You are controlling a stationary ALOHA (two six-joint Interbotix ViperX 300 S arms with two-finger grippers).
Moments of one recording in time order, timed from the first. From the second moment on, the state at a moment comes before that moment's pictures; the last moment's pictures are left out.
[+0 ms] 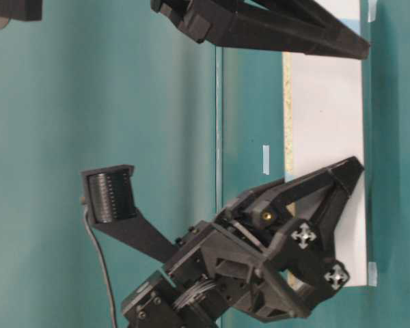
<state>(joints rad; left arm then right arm) 0.00 0.25 0.58 -0.07 -0.04 0.04 0.30 -0.04 0.72 -0.13 0.10 0.19</state>
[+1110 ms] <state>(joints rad) 0.00 0.24 0.57 -0.07 0.00 0.04 0.30 -0.04 0.72 -0.13 0.10 0.19</state>
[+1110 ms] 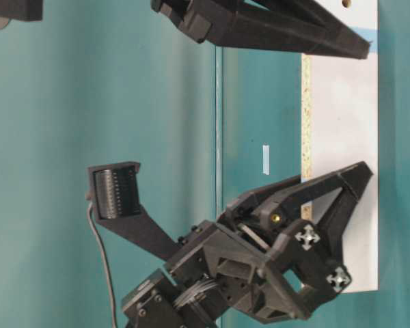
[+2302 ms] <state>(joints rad) 0.00 0.14 0.62 -0.07 0.02 0.04 0.33 0.39 0.07 -0.10 0.66 0.61</state>
